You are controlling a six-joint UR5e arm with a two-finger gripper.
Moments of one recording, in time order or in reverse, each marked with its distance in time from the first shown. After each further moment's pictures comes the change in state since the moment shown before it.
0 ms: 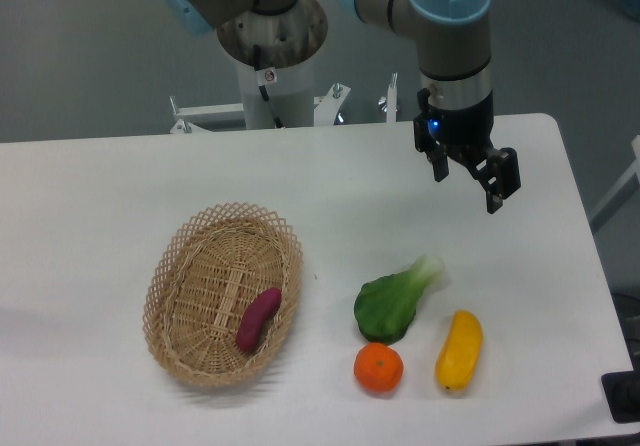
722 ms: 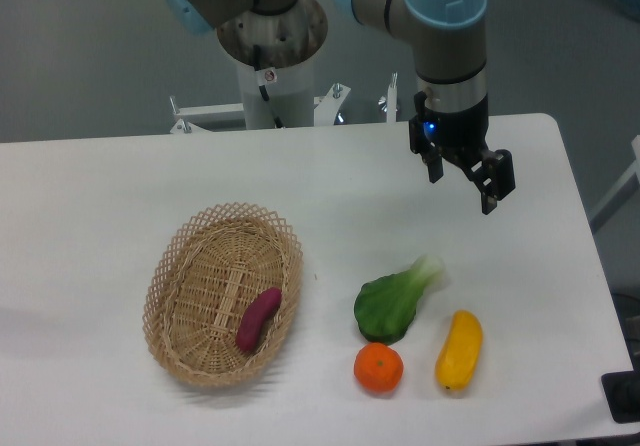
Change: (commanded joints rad) arm -0.035 -0.003 -0.029 0.005 0.000 -0.205
